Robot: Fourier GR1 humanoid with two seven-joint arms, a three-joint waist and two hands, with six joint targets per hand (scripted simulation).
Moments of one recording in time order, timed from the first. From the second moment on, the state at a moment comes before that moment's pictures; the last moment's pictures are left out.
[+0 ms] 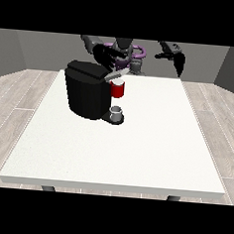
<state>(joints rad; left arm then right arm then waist) -0.25 0.11 0.17 -1.35 0.02 -0.19 -0.09 -0.75 -0.11 -0.02 -1.01 0.10 0.04 -0.05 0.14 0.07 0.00</state>
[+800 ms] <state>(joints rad) -0.22 0.11 0.17 -1.32 0.03 -0.18 -0.15 -0.71 -0.02 0.06 -1.06 0.09 0.07 -0.13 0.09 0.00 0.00</state>
